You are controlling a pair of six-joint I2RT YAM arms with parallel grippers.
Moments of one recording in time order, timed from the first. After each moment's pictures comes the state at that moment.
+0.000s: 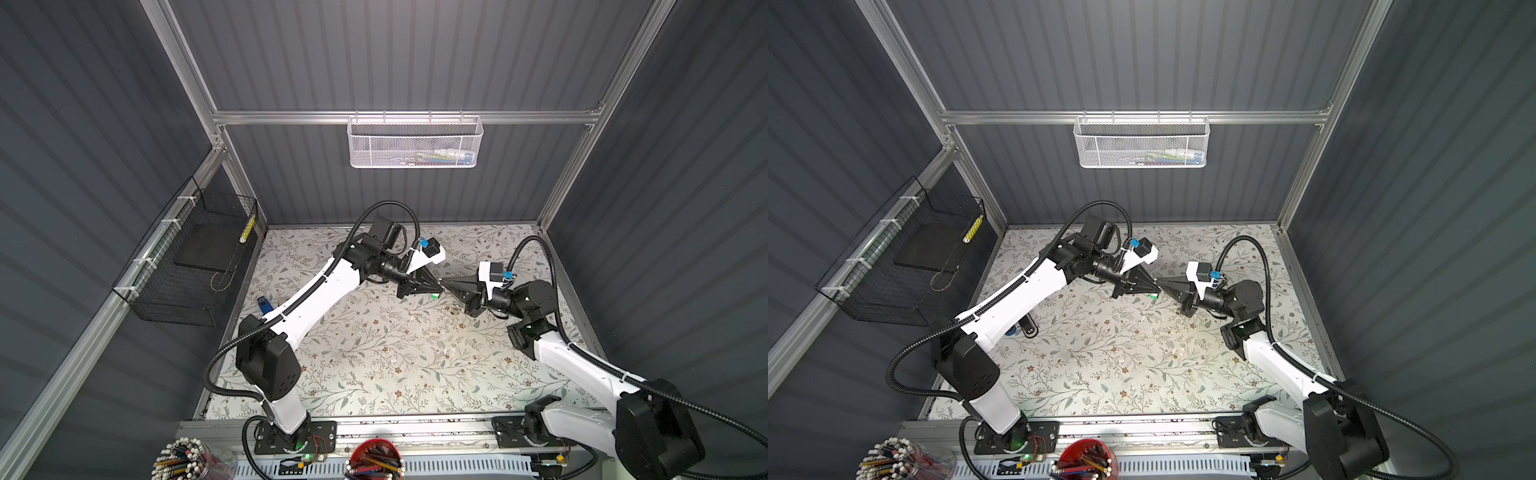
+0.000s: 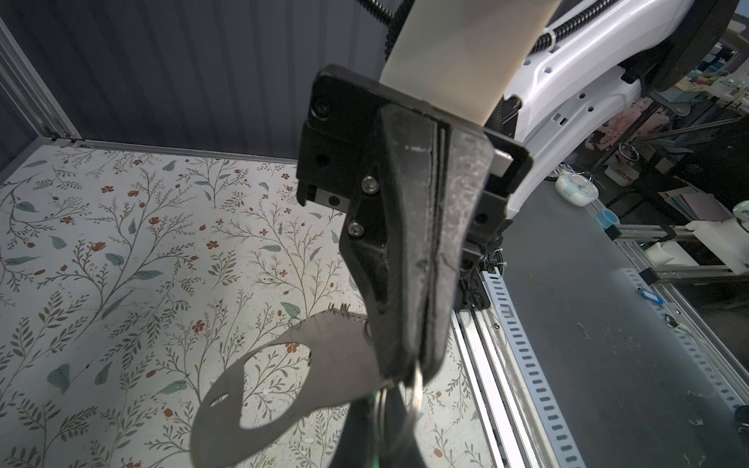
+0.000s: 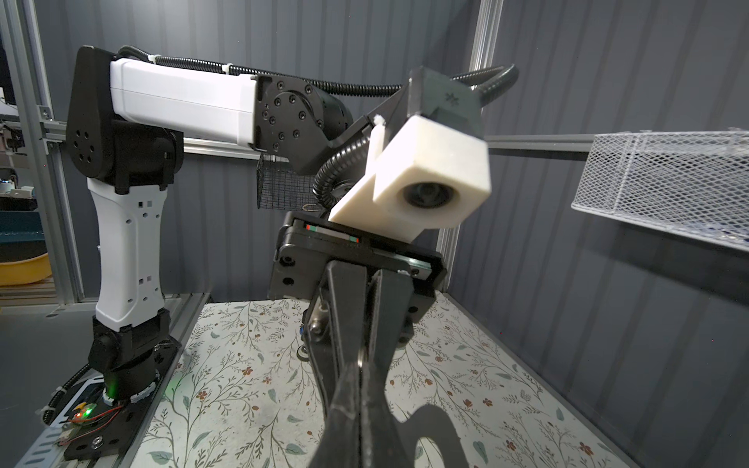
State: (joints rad) left arm -0.67 1.72 1.67 -0.80 1.01 0.57; right arm 0.36 1.15 0.57 0.93 -0.95 0.14
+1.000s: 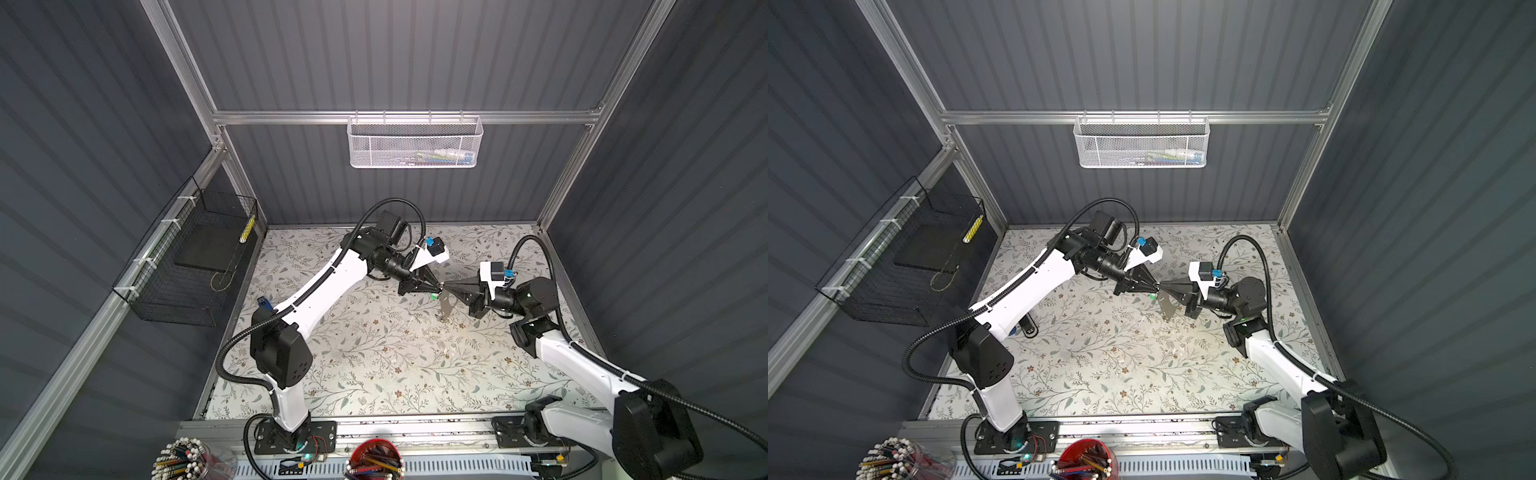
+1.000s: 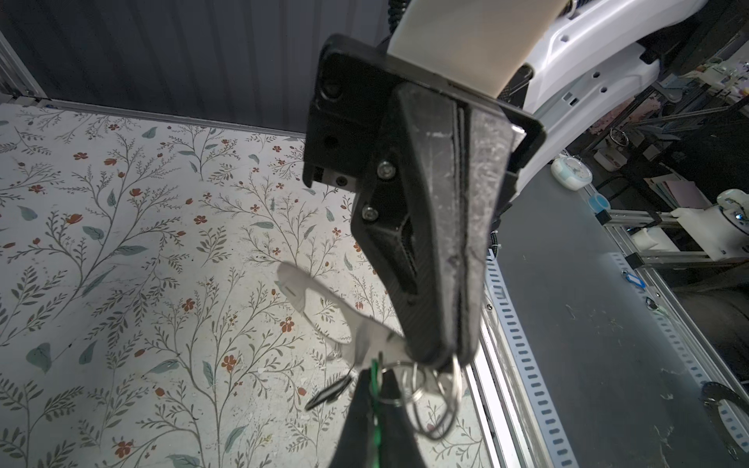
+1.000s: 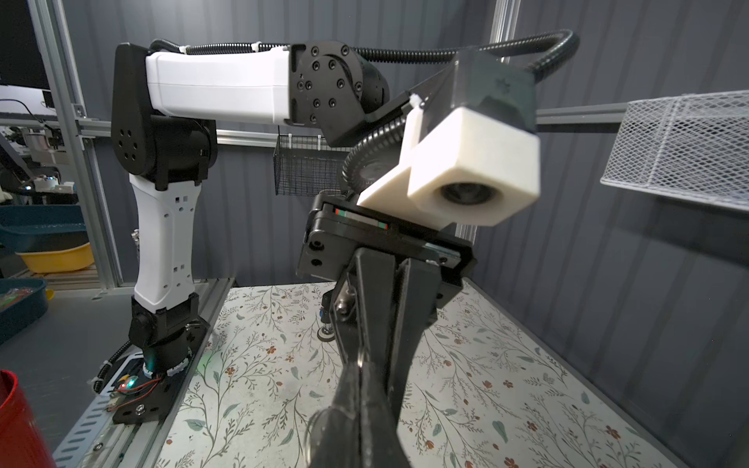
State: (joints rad) left arm -0.67 1.82 1.83 -0.99 0.99 0.65; right arm 0.32 1.19 0.57 0.94 -1.05 0.19
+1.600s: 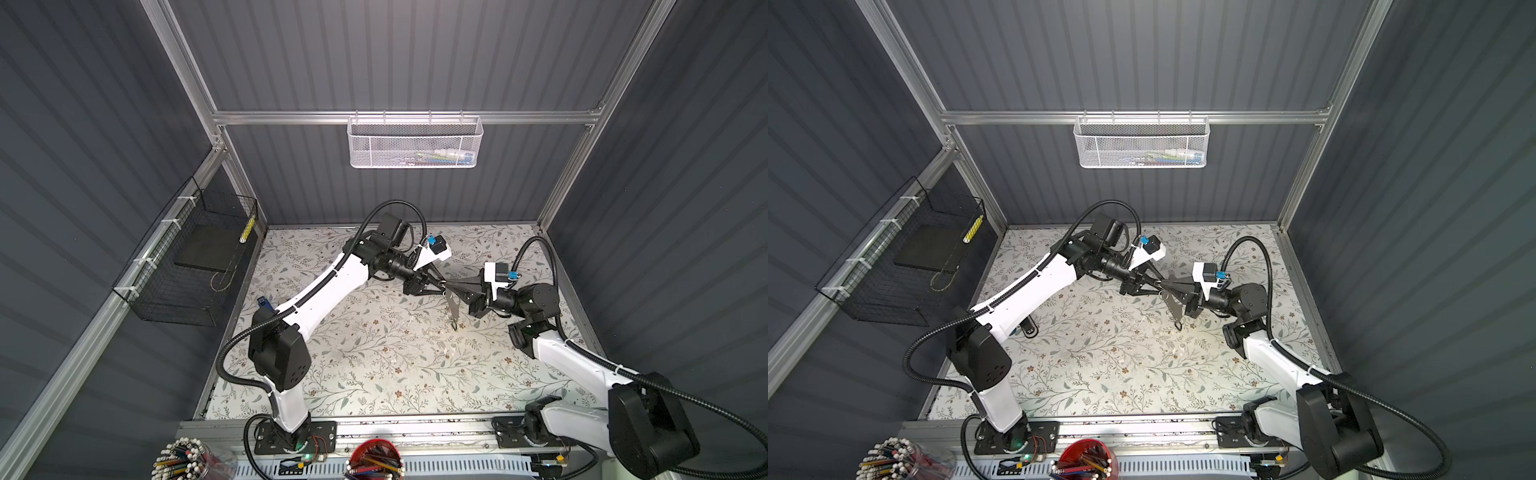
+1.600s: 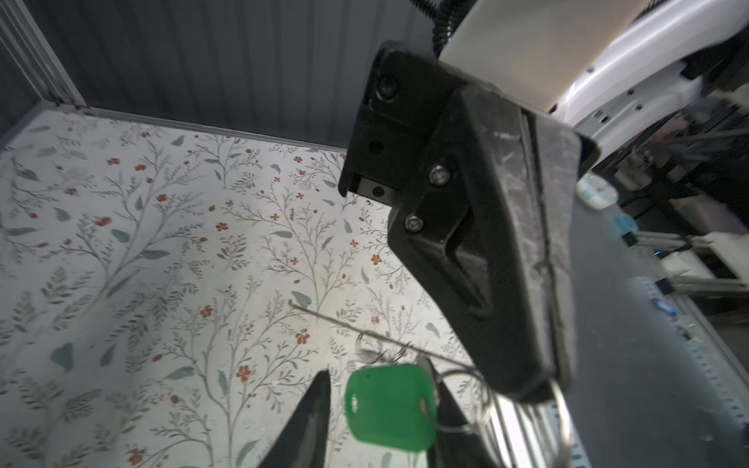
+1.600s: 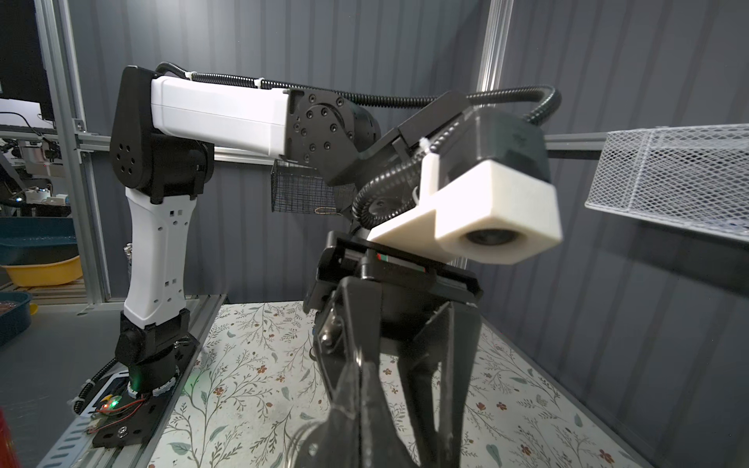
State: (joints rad) left arm -0.67 1.75 1.67 -0.74 0.94 0.50; right arm 0.32 1.20 0.53 1.08 -1.03 0.24
